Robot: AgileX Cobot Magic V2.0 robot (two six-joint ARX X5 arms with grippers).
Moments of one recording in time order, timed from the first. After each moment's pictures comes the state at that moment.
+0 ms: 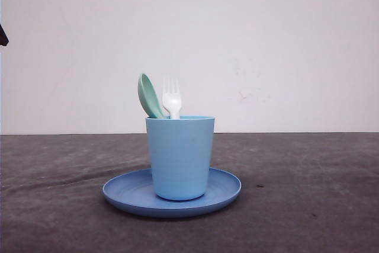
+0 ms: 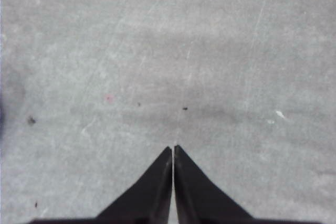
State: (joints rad) left arm -0.07 0.93 0.83 -0.49 0.21 -0.03; right arm 0.11 0.94 0.83 -0.74 -0.08 0.08
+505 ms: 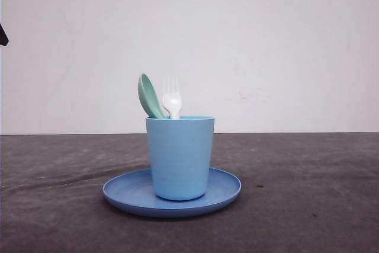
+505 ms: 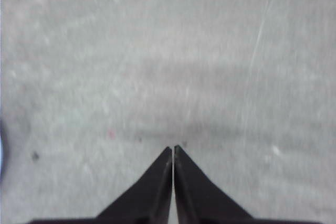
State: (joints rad) left arm -0.08 0.92 0.82 -0.48 0.17 -0.01; right arm 0.11 0.94 0.83 -0.61 -0.08 0.08
